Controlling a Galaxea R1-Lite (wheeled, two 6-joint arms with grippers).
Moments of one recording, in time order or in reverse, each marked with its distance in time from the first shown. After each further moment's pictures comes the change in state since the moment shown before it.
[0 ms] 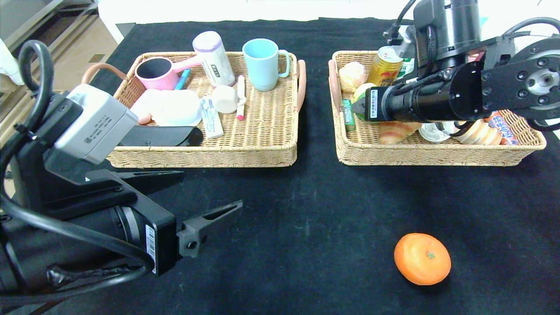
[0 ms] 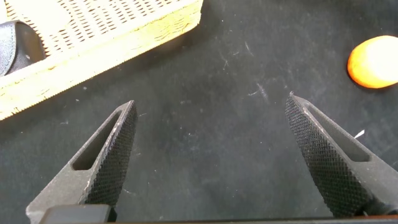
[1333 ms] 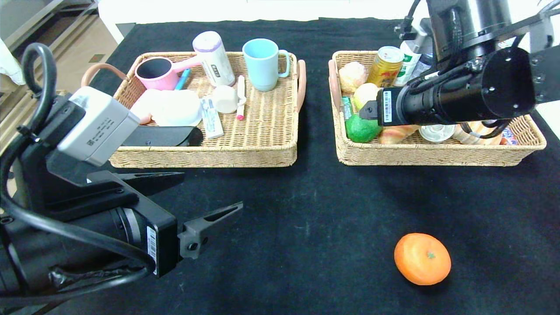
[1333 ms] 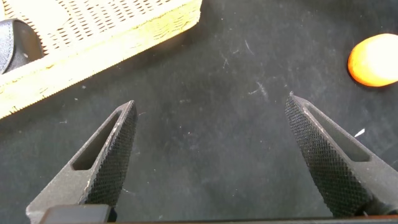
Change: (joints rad) left arm 0.000 0.001 0.003 0.000 -0.001 0.000; right arm 0.061 -0.088 0.018 0.168 -0.094 0.039
